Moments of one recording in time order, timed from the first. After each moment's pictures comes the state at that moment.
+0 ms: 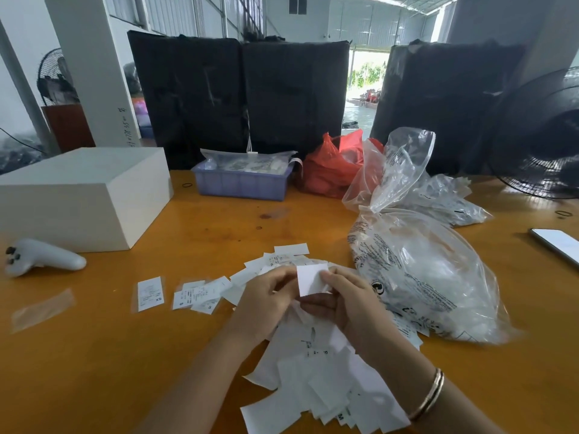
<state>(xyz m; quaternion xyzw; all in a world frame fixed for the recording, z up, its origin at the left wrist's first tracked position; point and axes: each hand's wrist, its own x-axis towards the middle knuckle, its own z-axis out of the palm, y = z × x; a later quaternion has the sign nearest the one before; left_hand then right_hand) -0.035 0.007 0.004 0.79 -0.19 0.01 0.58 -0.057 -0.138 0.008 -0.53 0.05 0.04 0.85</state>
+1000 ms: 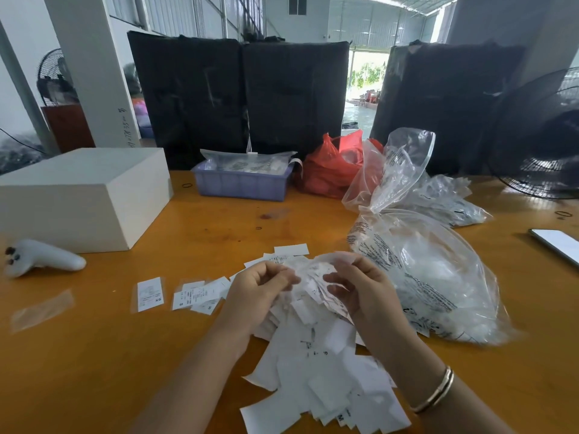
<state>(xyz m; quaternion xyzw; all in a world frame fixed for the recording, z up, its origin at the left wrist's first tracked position) -0.031 0.014 0.007 0.73 -0.07 0.00 0.68 -0.054 -0.154 0.013 -0.52 0.00 -0.07 0.85</state>
